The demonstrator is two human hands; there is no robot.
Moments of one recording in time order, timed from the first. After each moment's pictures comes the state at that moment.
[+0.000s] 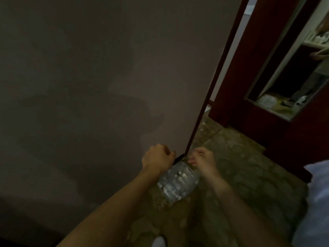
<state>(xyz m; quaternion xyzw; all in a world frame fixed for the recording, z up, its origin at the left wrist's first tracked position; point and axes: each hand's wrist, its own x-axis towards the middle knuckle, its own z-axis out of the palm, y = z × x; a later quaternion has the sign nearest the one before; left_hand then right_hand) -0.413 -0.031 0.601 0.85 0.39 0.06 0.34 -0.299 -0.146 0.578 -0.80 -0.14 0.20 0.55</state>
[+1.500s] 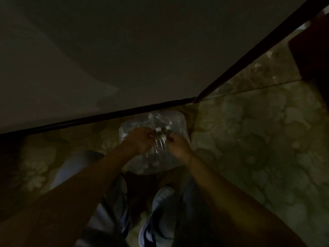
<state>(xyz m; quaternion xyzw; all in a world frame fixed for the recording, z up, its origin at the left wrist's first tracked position) -0.015 0.053 0.059 0.69 0.50 -0.18 0.49 0.116 -0.024 0.007 -0.80 -0.31 0.51 0.10</state>
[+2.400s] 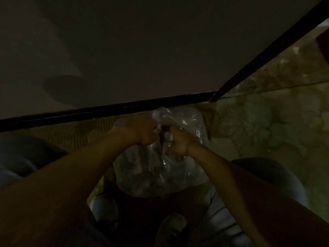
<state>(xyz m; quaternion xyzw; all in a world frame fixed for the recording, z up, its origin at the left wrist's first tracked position) 0.000 0.096 -0.104 0.82 0.38 -0.27 0.32 0.151 0.010 -0.181 -0.74 -0.52 0.42 -0.06</state>
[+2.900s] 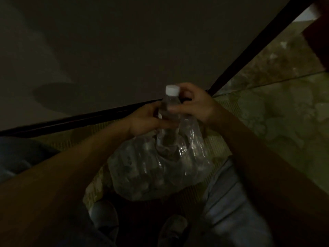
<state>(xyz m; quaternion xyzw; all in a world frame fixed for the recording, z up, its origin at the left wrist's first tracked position) 0.017 0.098 -0.093 0.60 0.37 0.03 0.71 0.190 0.042 -0.063 -0.64 -0.38 0.55 0.38</state>
